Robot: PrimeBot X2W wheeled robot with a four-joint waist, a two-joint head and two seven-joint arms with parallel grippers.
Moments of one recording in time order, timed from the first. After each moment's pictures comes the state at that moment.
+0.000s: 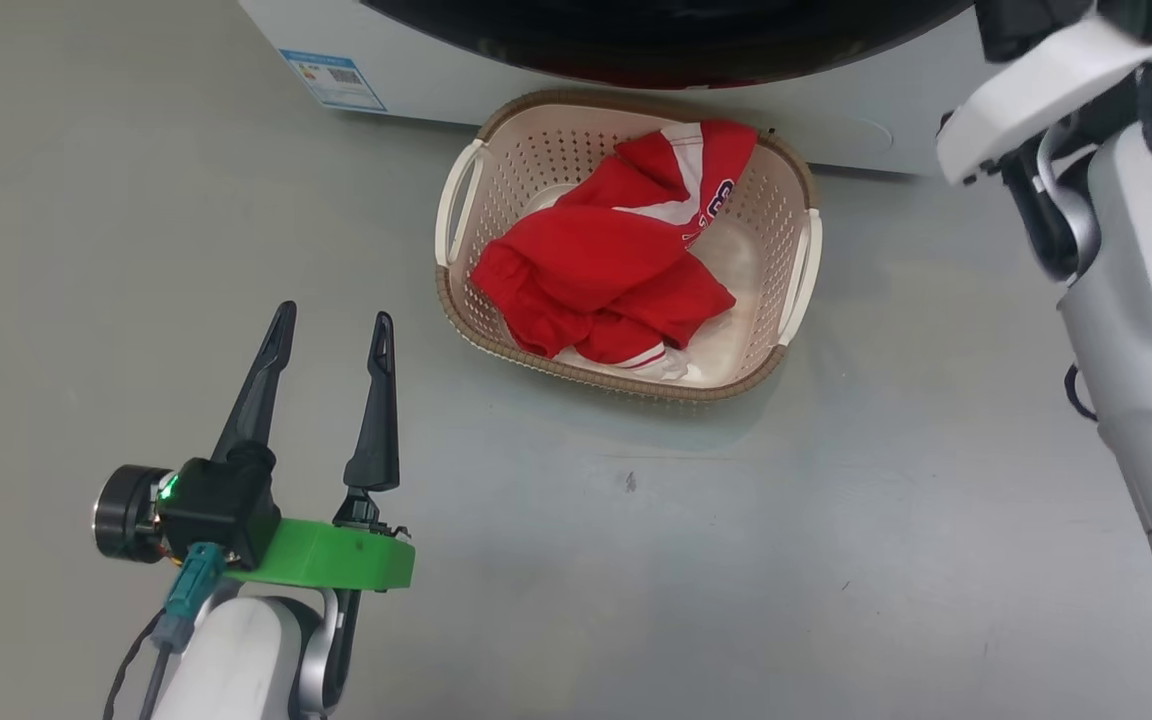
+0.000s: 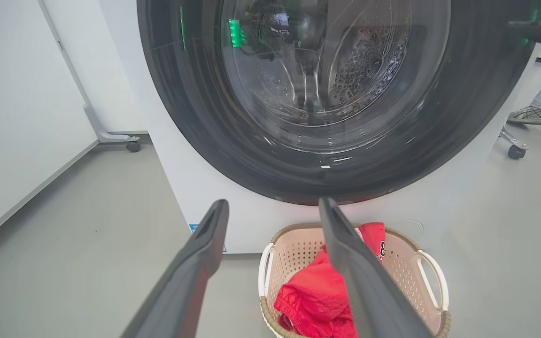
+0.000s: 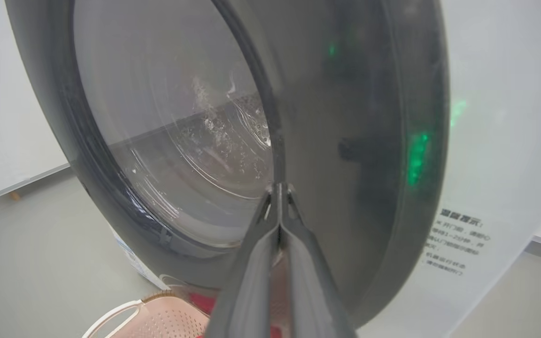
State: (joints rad) left arm -0.21 0.05 -0.29 0.03 -0.29 0.10 -0.25; right arm -0.96 -0.23 0.34 0.64 0.32 0.13 -0.19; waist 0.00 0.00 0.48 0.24
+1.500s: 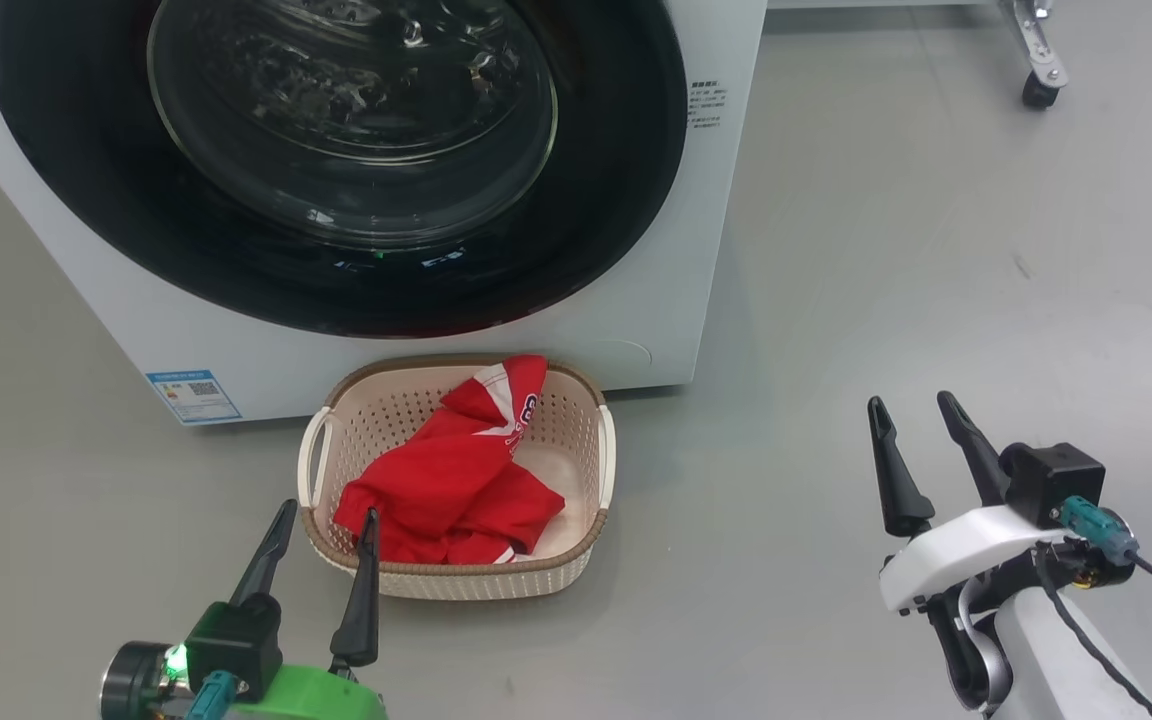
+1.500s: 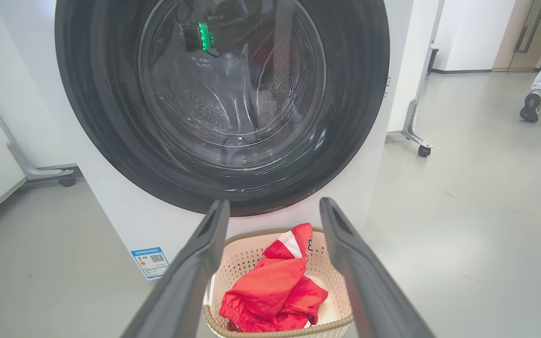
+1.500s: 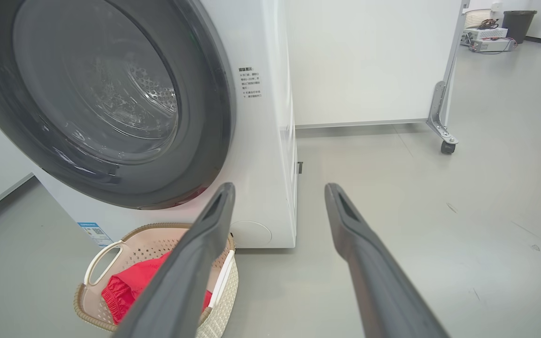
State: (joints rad) left arm 0.00 0.09 -0.28 0.15 -0.29 0.07 -0.25; right arm -0.21 -0.12 0.22 0.44 0.40 0.06 -0.25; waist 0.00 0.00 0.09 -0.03
